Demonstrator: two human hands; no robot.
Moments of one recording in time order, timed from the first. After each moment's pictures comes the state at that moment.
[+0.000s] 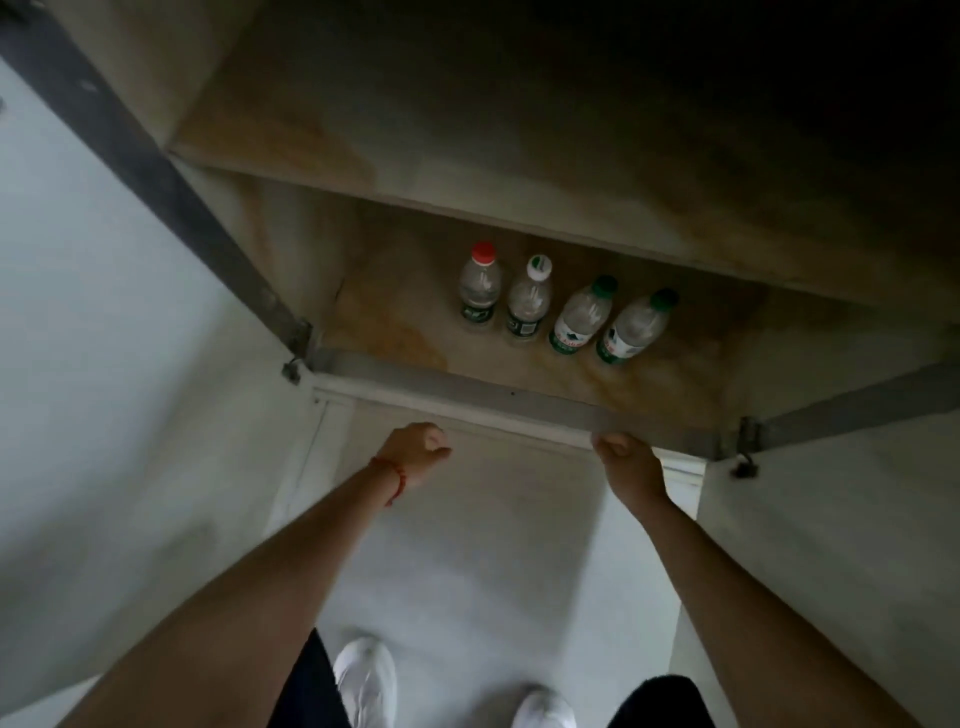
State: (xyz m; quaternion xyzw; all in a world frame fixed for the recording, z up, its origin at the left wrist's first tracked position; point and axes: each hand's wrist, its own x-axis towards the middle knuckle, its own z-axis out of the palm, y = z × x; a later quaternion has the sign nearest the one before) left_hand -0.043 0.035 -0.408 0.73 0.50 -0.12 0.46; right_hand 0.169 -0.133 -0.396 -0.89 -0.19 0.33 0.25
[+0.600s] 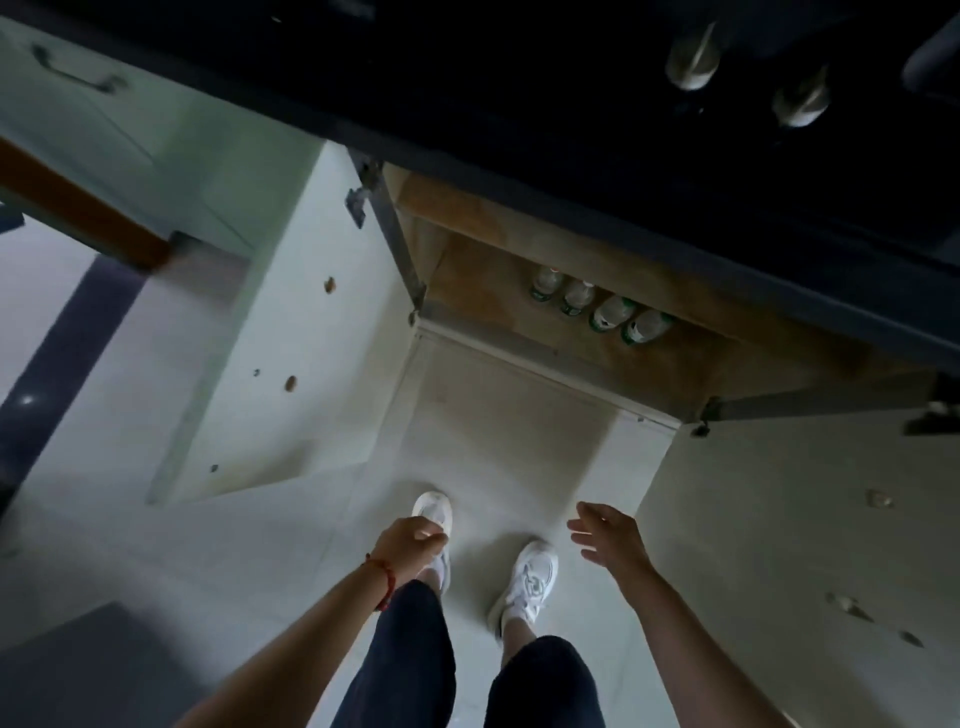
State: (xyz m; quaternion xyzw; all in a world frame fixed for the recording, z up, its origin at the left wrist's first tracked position) left_hand -0.222 -0.121 -0.107 0.52 0.60 -0.22 0.56; right_hand 0.015 -0.222 -0.103 -0.79 0.00 0.56 0.24
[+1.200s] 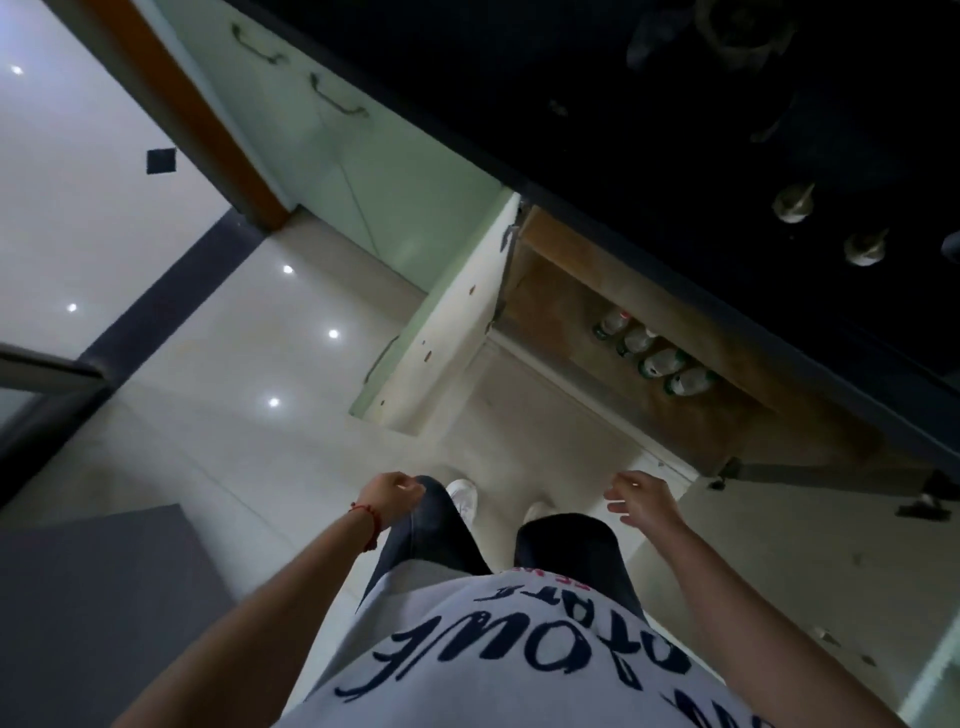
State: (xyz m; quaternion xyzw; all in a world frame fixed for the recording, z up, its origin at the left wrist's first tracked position) left_hand -0.338 -0.097 -0.008 0.41 0.71 -0.09 0.57; right_hand -0.016 -0.159 0.000 -0.82 -0.18 0.52 0.13
